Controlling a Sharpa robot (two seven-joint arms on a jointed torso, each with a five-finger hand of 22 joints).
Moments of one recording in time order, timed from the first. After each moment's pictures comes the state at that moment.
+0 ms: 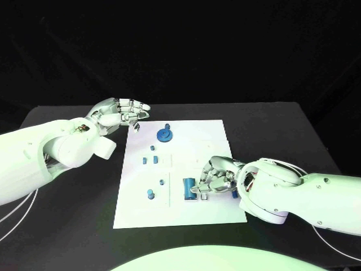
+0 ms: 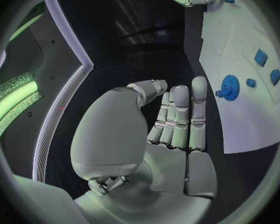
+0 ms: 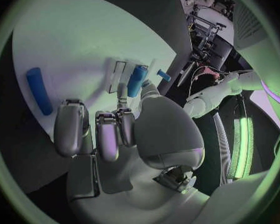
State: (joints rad) left arm 1.17 -0.89 0.02 1.45 -0.22 -0.07 0.21; left_hand 1.40 -0.22 0.66 0.05 0.27 0.70 0.19 0.48 0.32 0.81 0.15 0.68 0.26 1.07 0.06 1.20 0.59 0.17 0.99 0.15 1.01 0.72; right arm 1.12 -0.90 -0.20 1.88 -1.22 -0.33 -0.52; right_hand 1.22 -0.04 -0.12 0.29 0.25 1.01 0.06 0.50 0.49 1.46 -0.01 1.42 1.31 1.46 -0.07 1.54 1.31 0.06 1.46 0.04 1.25 1.31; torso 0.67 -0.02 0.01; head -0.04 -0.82
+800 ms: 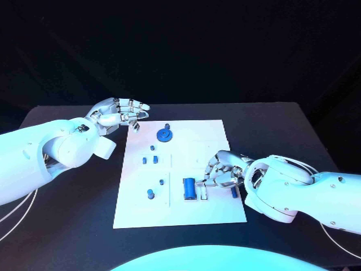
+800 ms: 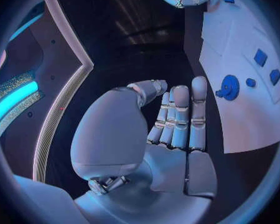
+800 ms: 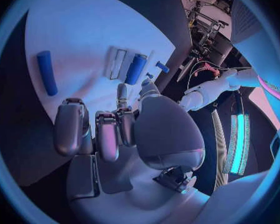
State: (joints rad) left arm 1.17 -0.90 0.02 1.46 -0.22 -0.07 0.21; left_hand 1.40 -0.22 0.66 0.05 0.27 0.70 0.19 0.48 0.32 0.81 0.15 0.68 0.26 1.07 0.06 1.20 0.59 0.17 0.99 0.15 1.01 0.72; right arm 1.14 -0.96 -0.19 1.92 -1.23 -0.38 -0.50; right_hand 1.23 -0.06 -0.13 0.29 0.25 0.98 0.07 0.48 0.48 1.46 -0.01 1.41 1.31 1.46 -0.07 1.54 1.31 0.06 1.46 0.04 1.24 1.31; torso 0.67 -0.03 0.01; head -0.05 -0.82
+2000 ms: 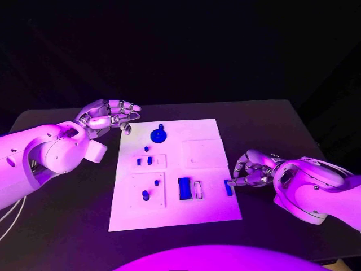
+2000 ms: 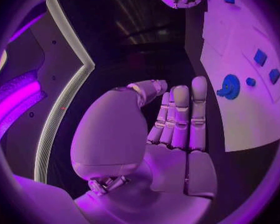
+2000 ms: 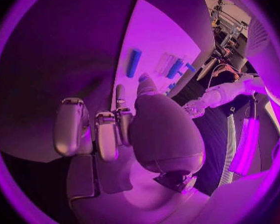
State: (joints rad) left arm 1.17 -0.92 0.02 1.48 -0.22 -0.08 0.22; left_hand 1.40 -0.22 0.66 0.05 0.27 0.70 0.19 0.49 0.32 0.81 0.15 0.68 0.26 1.07 0.06 1.20 0.58 0.17 0.99 0.15 1.01 0.72; right arm 1.11 -1.17 -0.21 1.94 -1.34 -0.39 -0.53; right_hand 1.36 -0.06 -0.16 0.29 0.25 0.98 0.08 0.44 0.46 1.46 0.01 1.40 1.31 1.46 -0.05 1.54 1.31 0.06 1.47 0.05 1.24 1.31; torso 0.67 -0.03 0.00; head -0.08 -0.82
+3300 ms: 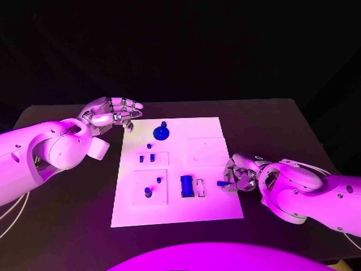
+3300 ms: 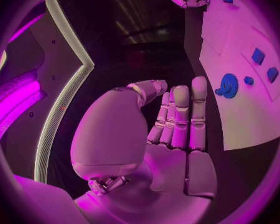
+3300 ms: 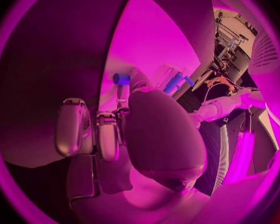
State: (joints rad) left arm 1.17 -0.92 0.01 1.47 -0.22 -0.08 0.22; left_hand 1.40 -0.22 0.66 0.05 0.27 0.70 0.19 0.49 0.32 0.81 0.15 0.68 0.26 1.07 0.06 1.20 0.58 0.17 0.99 0.15 1.01 0.72; right arm 1.06 -1.04 -0.20 1.86 -1.43 -0.35 -0.53; right_hand 1.53 -0.14 0.06 0.37 0.25 1.03 0.06 0.43 0.61 1.47 -0.02 1.39 1.30 1.46 -0.07 1.54 1.31 0.06 1.47 0.04 1.25 1.31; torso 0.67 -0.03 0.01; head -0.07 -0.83
